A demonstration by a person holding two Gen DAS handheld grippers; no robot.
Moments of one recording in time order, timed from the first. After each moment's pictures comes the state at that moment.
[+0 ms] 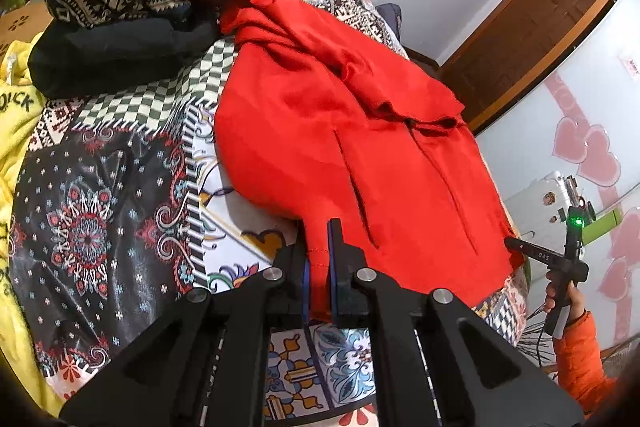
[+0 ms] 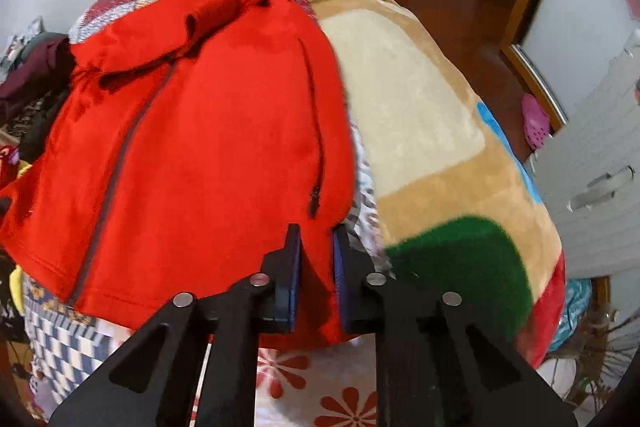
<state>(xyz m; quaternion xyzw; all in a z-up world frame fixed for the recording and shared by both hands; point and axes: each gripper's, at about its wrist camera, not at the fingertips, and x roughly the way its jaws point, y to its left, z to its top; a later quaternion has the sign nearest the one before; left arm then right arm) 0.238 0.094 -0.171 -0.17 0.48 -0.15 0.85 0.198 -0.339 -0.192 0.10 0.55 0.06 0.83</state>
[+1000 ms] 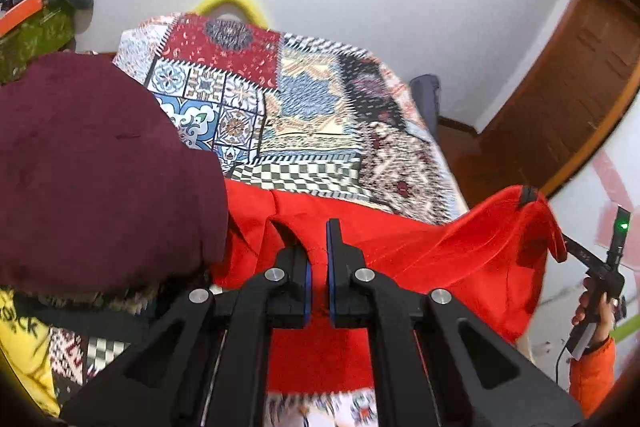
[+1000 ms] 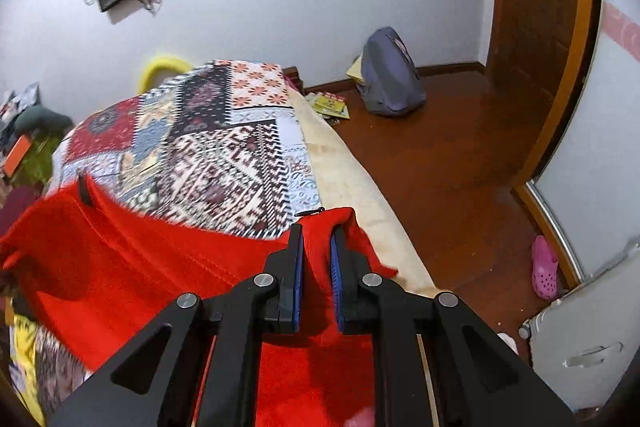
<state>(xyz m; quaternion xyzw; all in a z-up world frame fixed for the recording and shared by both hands) 0.506 0.102 -0.108 -0.14 0.42 -0.06 0.89 0.452 -0.304 -0.093 0.09 0.41 0.02 0.91</state>
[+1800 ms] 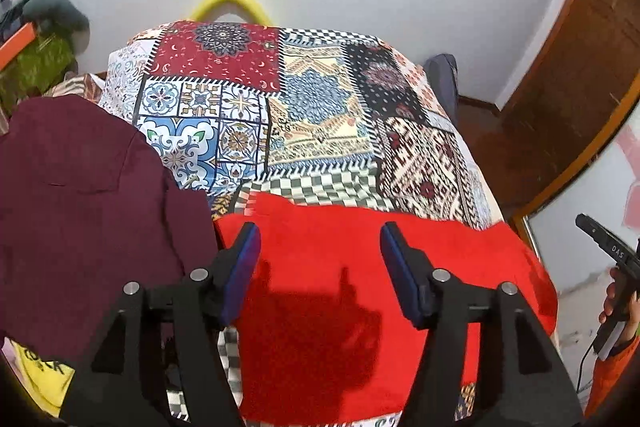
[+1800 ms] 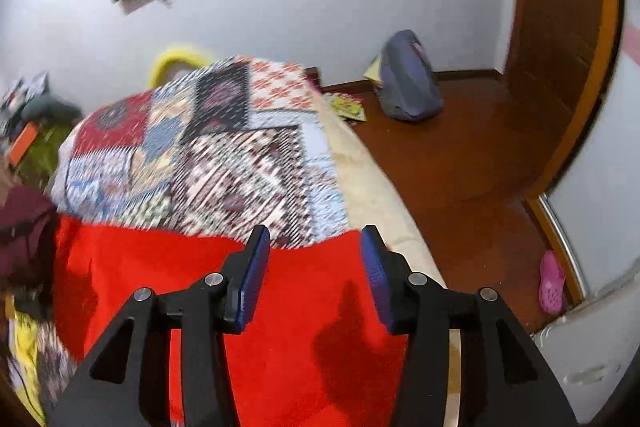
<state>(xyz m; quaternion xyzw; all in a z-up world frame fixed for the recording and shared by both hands) 0.538 0.084 -0.107 -0.08 0.44 -0.05 0.89 0.455 -0.276 -0.072 0.06 0.41 0.05 0.91</state>
